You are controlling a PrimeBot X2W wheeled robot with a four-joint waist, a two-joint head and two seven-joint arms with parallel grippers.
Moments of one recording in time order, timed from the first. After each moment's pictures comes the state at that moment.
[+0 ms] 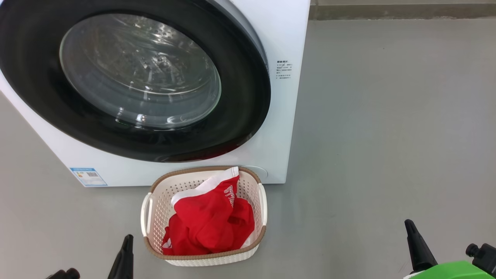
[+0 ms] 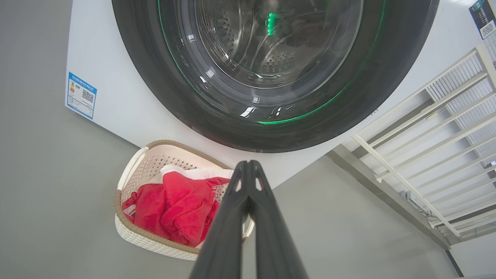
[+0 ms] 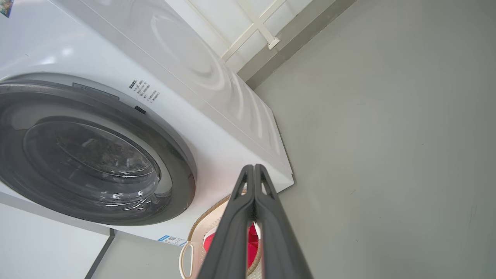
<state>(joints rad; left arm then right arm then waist) 0.02 0.05 0.02 0.27 -0.78 -0.12 -0.11 0.07 -0.06 -0.05 0.31 0.94 0.13 -0.12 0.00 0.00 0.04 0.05</state>
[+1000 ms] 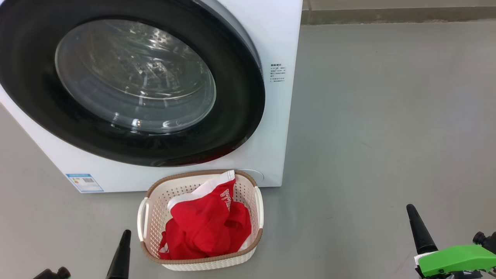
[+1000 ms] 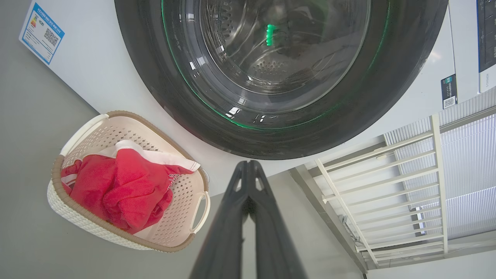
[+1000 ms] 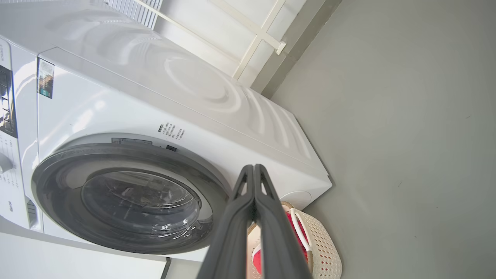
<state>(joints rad) -0.01 0.05 0.04 0.27 -1.09 -0.12 -0.03 0.02 -0.06 -0.08 0.30 1.19 0.13 -0.04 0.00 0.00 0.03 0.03</state>
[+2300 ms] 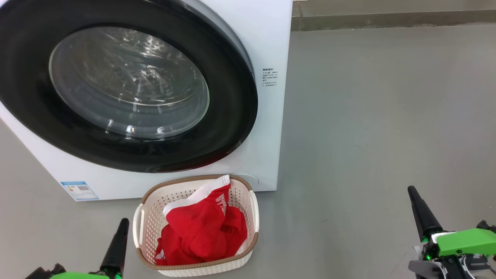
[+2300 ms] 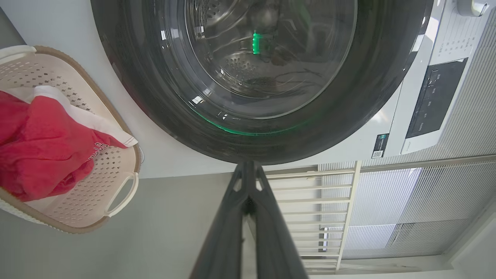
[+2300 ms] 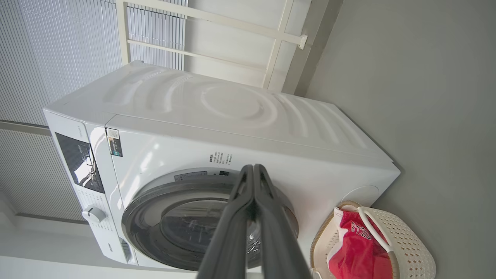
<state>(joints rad) -0.05 0.04 0.07 0.27 -1.51 -0.12 0.08 -0.05 -0.05 -0.12 0.28 1.52 0.13 0.08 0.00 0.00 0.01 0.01</state>
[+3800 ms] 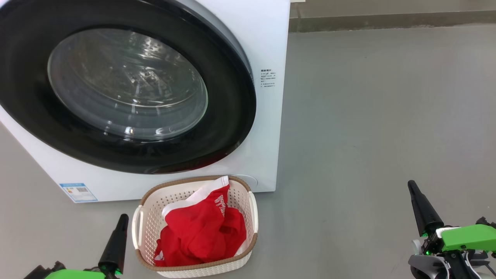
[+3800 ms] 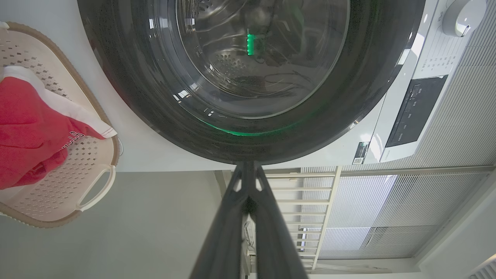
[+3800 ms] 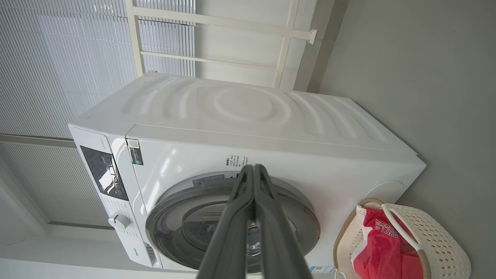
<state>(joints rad) -0.07 0.04 0.07 0.27 -1.60 -0.12 0.11 -0.07 -0.05 -0.13 0.27 1.61 0.13 0.11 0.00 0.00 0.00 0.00</state>
